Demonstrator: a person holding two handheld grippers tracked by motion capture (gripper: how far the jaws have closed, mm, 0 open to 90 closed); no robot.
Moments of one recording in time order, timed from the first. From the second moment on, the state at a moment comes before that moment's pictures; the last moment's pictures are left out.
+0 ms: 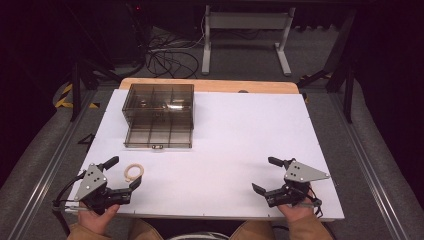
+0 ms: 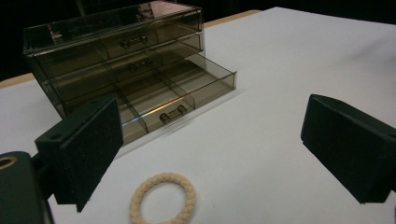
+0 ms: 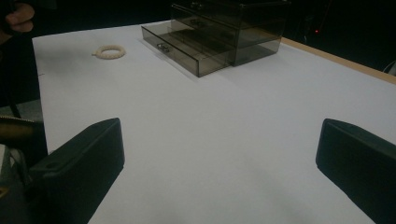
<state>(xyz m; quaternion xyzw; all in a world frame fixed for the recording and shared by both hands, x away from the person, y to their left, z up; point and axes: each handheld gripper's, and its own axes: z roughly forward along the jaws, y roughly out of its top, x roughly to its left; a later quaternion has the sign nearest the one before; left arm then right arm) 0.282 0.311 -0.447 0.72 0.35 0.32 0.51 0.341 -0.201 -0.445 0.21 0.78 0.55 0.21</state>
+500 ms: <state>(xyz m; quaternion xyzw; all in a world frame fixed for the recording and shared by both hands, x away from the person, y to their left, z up) 0.282 0.313 -0.445 0.71 0.36 0.31 0.52 0.343 -0.200 -0.447 0.20 0.79 0.55 0.20</state>
